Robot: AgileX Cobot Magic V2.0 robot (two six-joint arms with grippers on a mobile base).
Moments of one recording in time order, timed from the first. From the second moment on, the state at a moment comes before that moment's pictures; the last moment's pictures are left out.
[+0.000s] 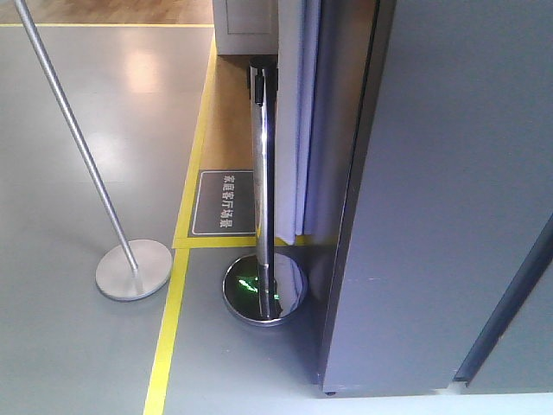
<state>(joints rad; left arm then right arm) 0.09 1.13 -1.52 1.77 -1.13 -2.15 -0.21 1.07 -1.56 0.87 1.13 -0.84</state>
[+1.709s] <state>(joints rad) 0.09 0.35 -0.23 1.56 -0.61 -2.15 -0.21 0.38 -0.49 0.92 0.79 -1.01</state>
